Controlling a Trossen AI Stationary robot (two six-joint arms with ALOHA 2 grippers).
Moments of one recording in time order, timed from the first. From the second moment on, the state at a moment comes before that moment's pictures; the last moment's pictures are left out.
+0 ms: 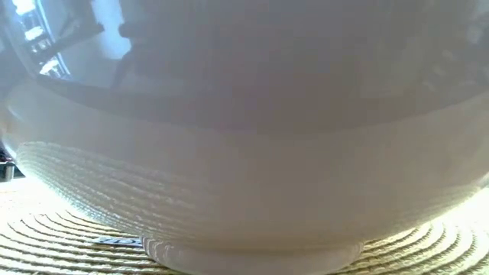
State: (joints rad) left arm -0.14 0.50 0.25 0.36 -0.25 -0.07; right arm -0.38 1.77 1.43 -0.53 0.46 0.58
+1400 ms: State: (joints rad) left arm -0.14 0.50 0.25 0.36 -0.25 -0.07; right arm -0.38 1.77 1.43 -0.52 0.46 0.62
